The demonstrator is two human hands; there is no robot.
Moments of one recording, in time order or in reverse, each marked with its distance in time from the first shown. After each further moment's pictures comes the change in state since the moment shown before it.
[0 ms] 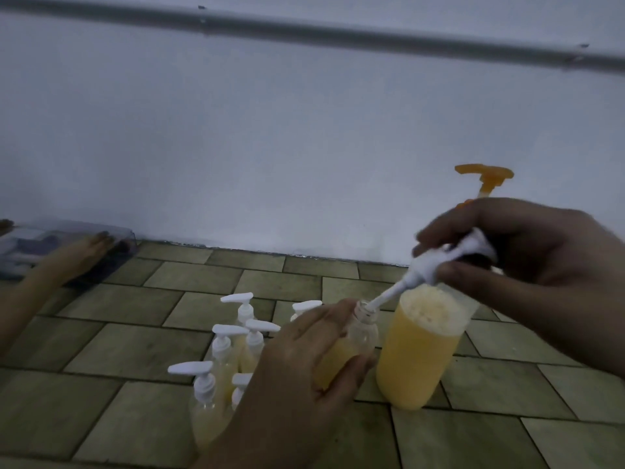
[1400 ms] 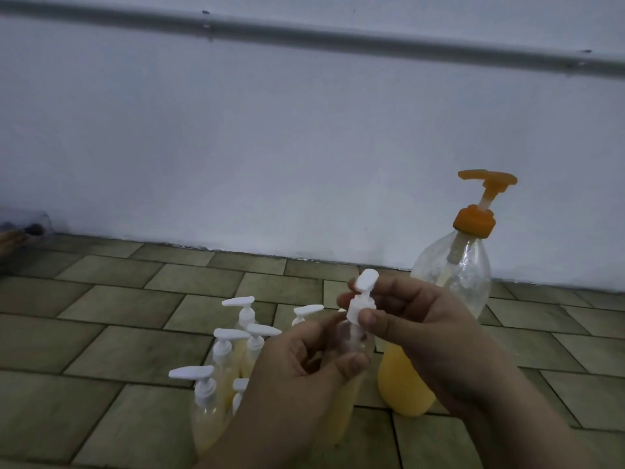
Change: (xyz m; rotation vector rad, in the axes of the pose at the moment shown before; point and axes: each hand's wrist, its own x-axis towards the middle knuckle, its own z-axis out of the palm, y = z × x) left_hand 0.005 0.011 -0.004 -0.603 -0.095 -0.533; right_hand 0.012 0.023 0.085 0.883 0.066 0.413
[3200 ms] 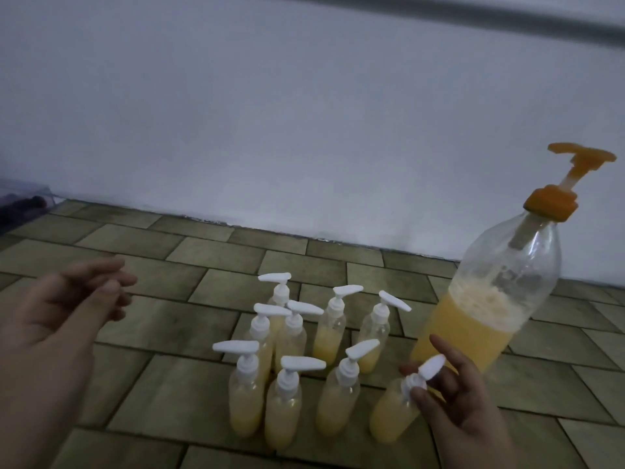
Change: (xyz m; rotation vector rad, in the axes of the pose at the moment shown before) left_hand -0.008 -0.076 -0.232 0.158 0.637 0.231; right_hand -0.038 0.116 0.018 -0.093 0.444 0.187
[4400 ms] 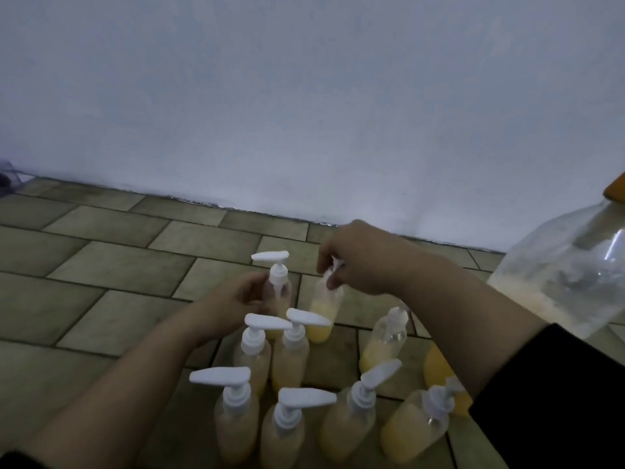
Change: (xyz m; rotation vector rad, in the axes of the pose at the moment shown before) left_hand 0.042 -0.069 0.144 0.468 -0.946 -0.220; right_hand 0.149 -0.098 0.104 -1.349 -0.633 -0.443
